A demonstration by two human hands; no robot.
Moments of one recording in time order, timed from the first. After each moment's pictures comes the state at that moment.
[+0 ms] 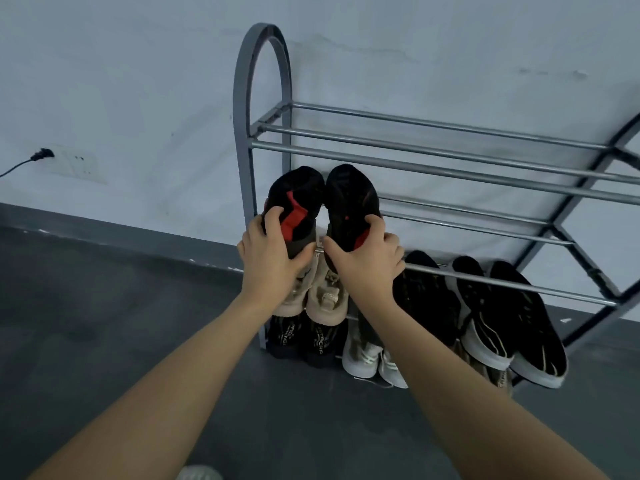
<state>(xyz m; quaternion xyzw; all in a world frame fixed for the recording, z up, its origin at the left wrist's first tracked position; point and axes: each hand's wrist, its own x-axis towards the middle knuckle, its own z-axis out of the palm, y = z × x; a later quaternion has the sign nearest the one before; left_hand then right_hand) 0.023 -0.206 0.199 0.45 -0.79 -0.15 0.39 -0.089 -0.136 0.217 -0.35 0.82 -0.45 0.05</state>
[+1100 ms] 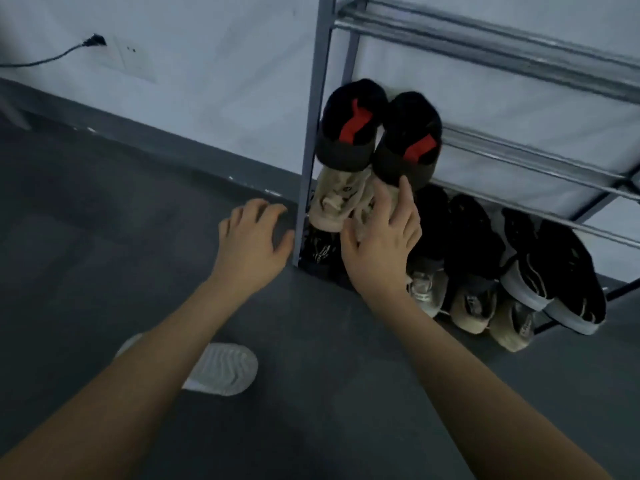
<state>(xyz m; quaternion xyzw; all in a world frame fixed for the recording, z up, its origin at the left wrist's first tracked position) 0.147 -0.145 0.141 0.49 -0.82 -0.12 0.27 -0.011 -0.081 0.153 -0.52 0.76 -0.39 -0.10</state>
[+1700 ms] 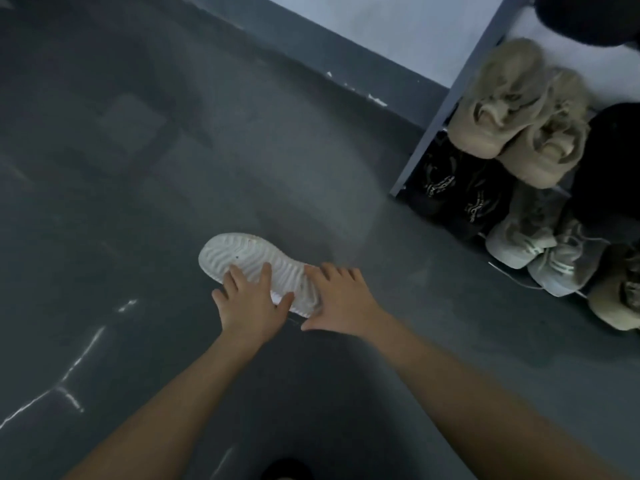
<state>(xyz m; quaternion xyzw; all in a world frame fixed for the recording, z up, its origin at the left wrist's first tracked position) 0.285 -0.060 -0.065 0.74 -0.64 -0.18 -0.08 0.121 -0.070 -0.065 -0.79 0.57 0.07 0.21</state>
